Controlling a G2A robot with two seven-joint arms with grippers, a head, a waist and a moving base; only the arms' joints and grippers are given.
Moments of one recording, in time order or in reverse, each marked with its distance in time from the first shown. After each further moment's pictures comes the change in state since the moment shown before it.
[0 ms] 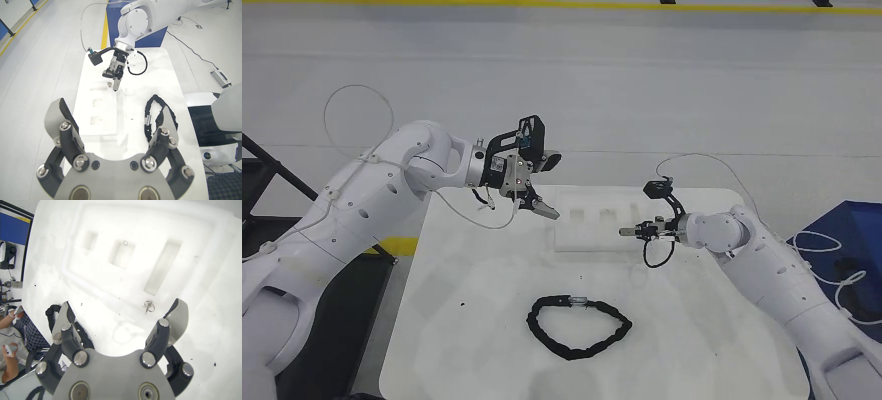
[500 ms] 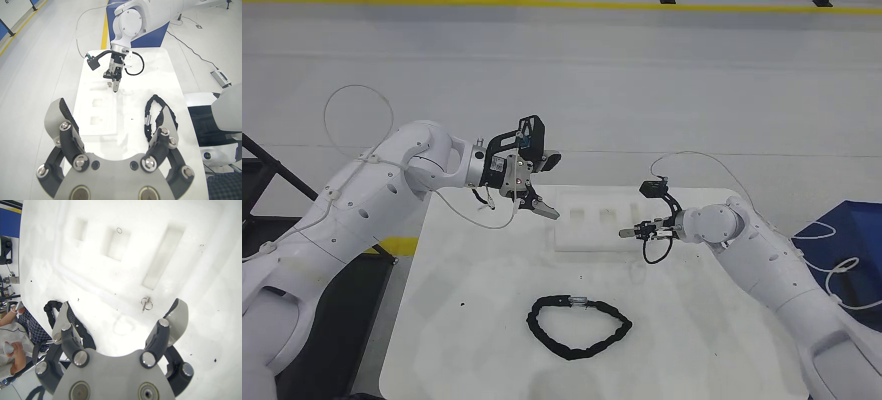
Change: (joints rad) left arm 0.000 0.000 0.000 0.000 0.000 0.000 0.000; right arm 0.061 -0.044 -0.038 0.096 0.013 -0.016 0.067
